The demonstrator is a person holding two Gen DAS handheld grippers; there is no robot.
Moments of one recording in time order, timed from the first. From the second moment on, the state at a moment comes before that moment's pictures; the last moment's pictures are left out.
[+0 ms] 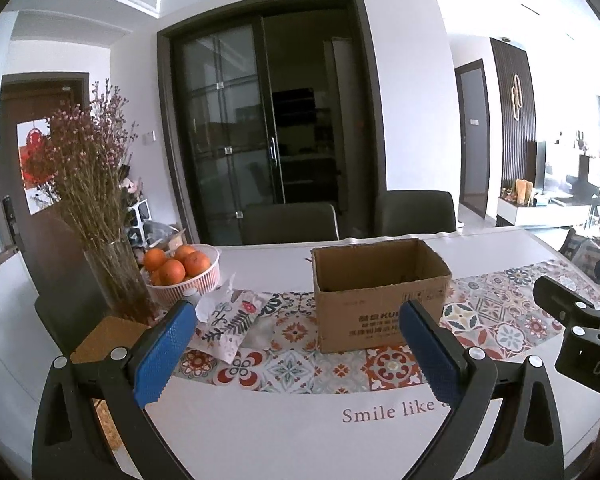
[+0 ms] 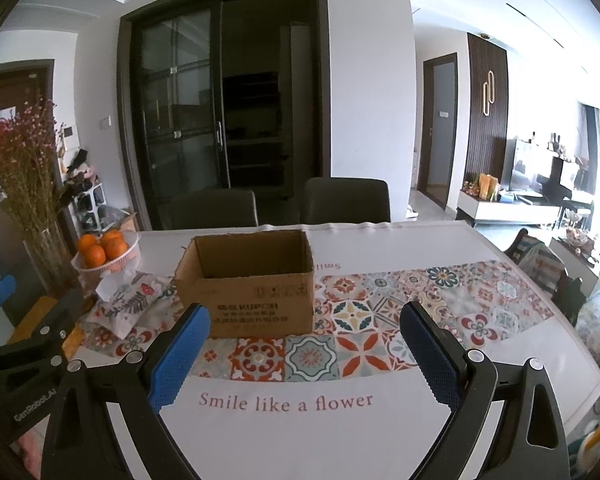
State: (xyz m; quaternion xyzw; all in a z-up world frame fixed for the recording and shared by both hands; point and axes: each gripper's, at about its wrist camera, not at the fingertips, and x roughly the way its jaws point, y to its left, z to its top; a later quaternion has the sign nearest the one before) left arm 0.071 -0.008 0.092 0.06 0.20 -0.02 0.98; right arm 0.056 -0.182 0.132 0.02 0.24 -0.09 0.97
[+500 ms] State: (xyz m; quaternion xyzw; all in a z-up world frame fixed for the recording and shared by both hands) left arm 0.069 -0.007 0.091 0.05 0.20 -0.03 0.98; right arm 0.053 -0.177 0.134 0.01 0.23 -0.09 0.97
